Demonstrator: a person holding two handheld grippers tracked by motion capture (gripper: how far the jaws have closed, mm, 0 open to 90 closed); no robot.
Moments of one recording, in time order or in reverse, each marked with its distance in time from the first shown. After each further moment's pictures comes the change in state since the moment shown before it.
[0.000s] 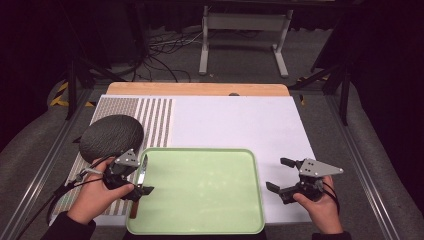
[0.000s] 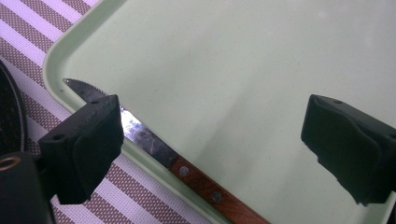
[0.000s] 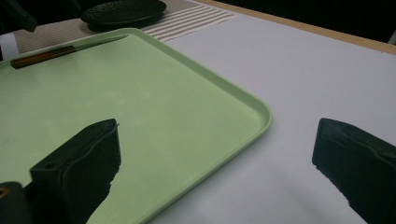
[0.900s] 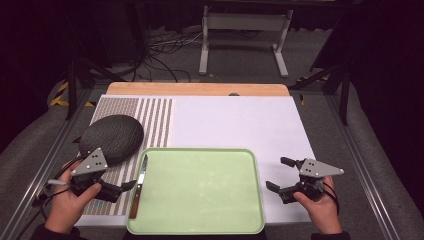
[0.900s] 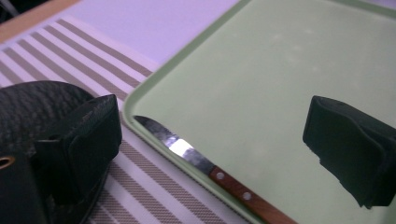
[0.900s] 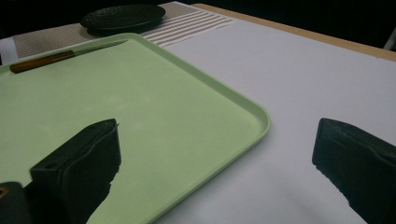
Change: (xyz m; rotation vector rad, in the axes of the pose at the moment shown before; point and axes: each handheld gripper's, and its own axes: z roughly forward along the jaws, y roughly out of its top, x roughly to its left) left arm 0.008 -0.040 -0.047 -0.350 0.100 0.054; right arm 0.001 0.001 0.000 -0.019 -0.010 -0.003
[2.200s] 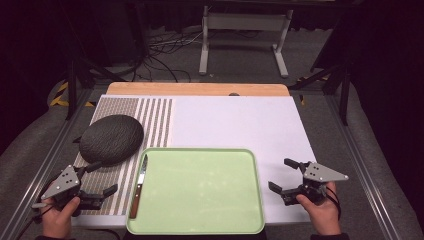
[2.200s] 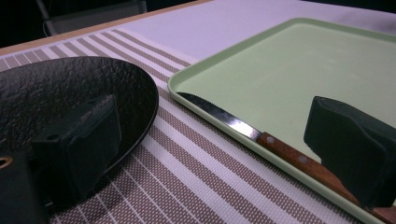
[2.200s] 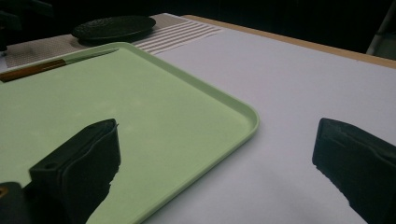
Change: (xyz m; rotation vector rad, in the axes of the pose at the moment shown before) left arm 0.023 -0.094 -0.004 -0.240 0.079 -0.088; right arm 0.000 -0.012 -0.006 -0.055 -0.041 0.016
